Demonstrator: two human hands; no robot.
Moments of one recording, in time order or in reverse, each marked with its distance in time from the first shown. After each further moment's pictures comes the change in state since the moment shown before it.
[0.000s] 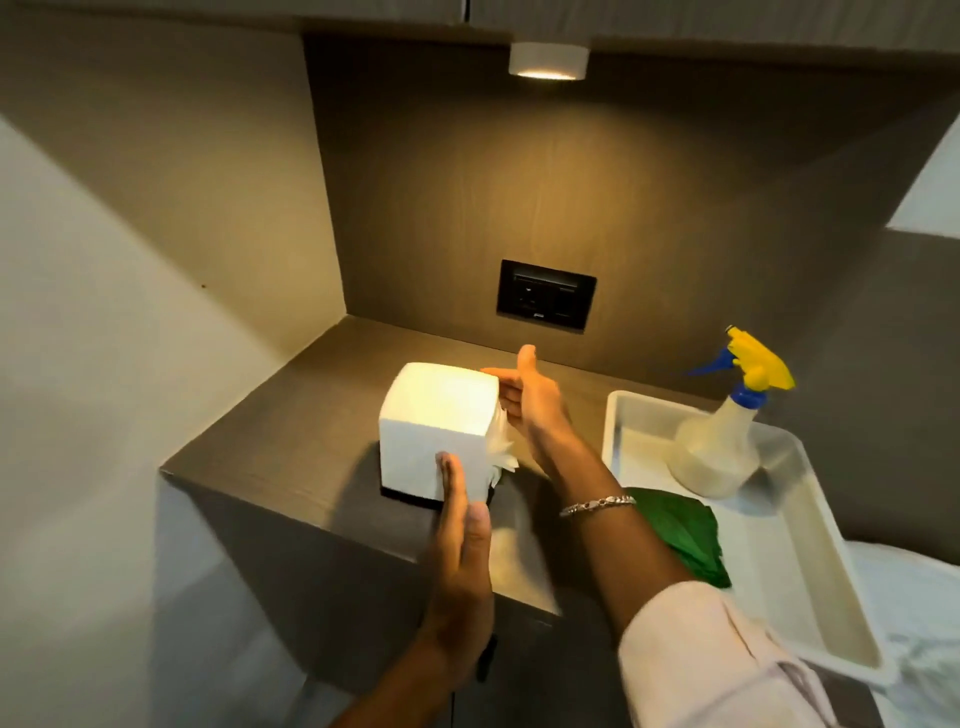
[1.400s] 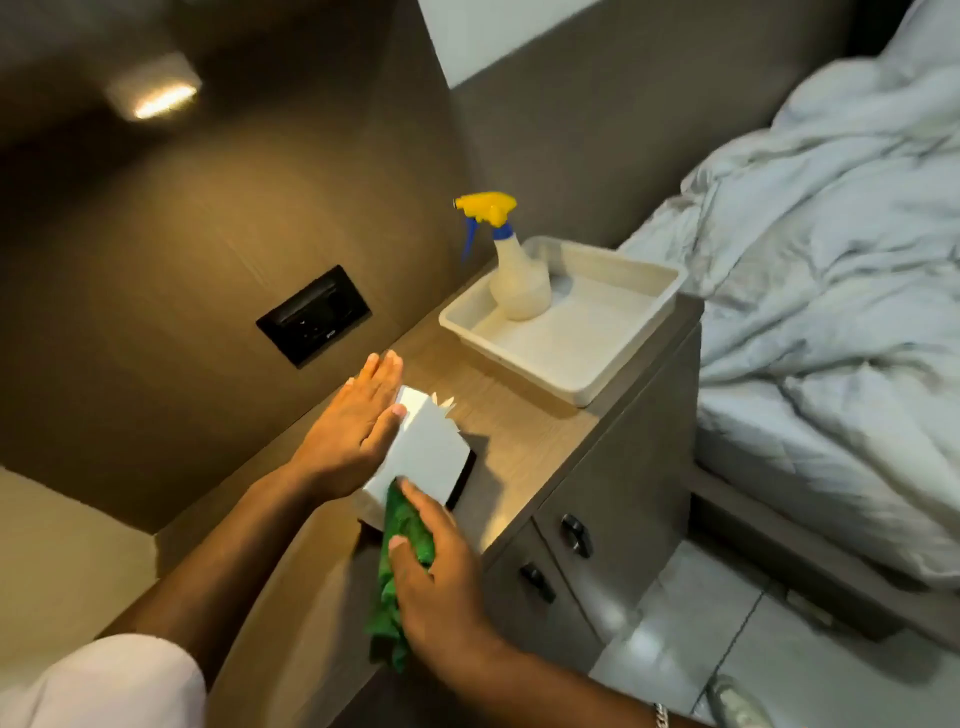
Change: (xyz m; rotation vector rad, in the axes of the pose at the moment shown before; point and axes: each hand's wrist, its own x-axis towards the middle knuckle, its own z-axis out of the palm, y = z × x) left_hand 0.225 0.057 -0.067 1.059 -1.320 0.865; right_hand -0.105 0.061 0.225 0.292 0.855 -0.107
